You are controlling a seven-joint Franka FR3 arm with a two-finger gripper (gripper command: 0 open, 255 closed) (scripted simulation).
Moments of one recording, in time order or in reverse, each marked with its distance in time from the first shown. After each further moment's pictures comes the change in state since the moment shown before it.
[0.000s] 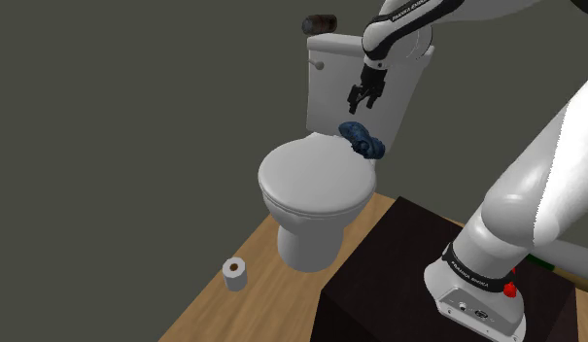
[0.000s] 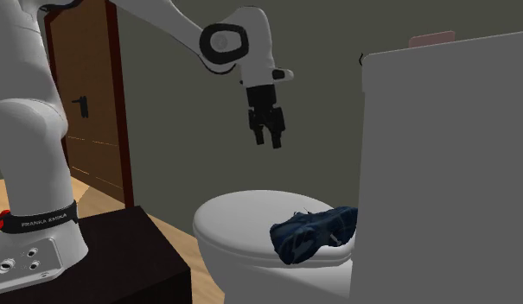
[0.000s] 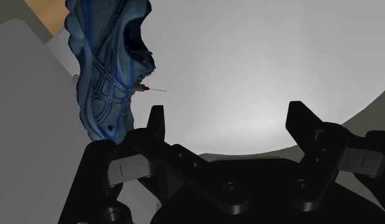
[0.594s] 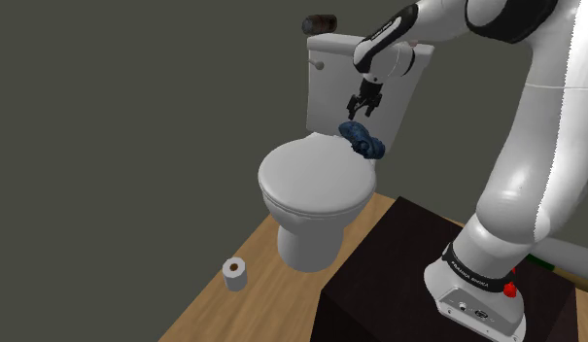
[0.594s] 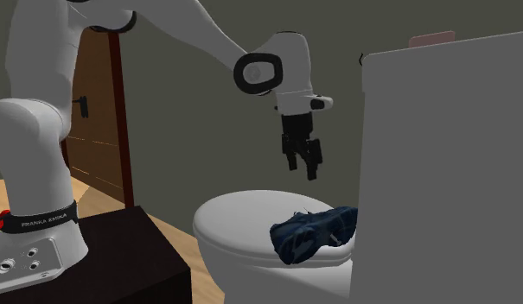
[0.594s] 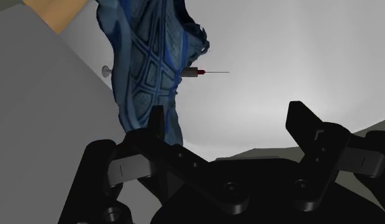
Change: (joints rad) arm -0.086 0.341 -0.042 0.220 0.244 0.080 -0.167
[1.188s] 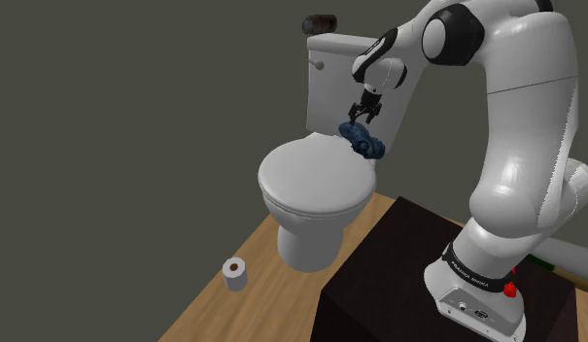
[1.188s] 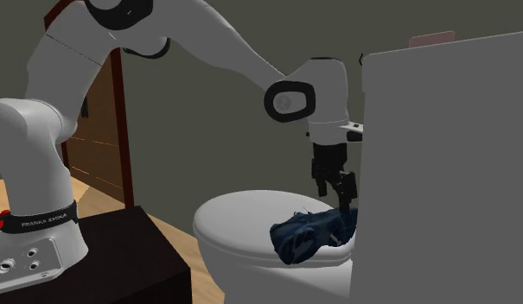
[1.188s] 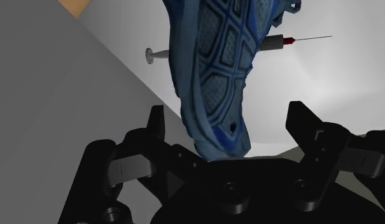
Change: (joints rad) arm -0.143 0.293 0.038 0.262 0.173 -0.010 -0.089
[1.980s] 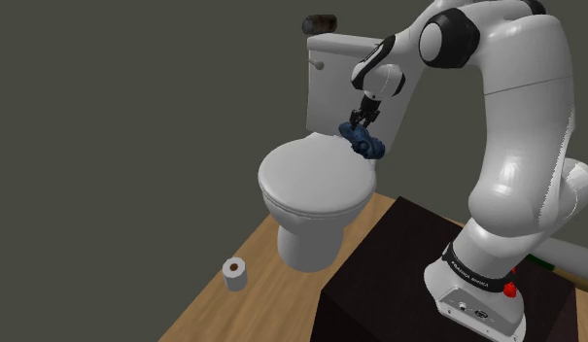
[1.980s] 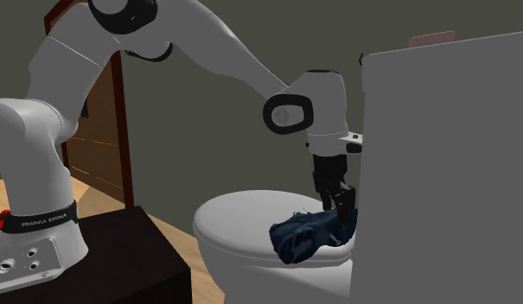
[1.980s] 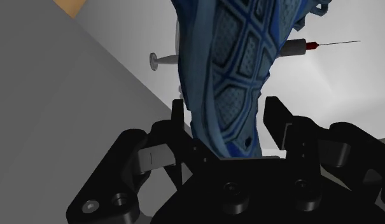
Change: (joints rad) arm -0.024 0.031 0.028 -0.020 0.036 0.078 -0.036
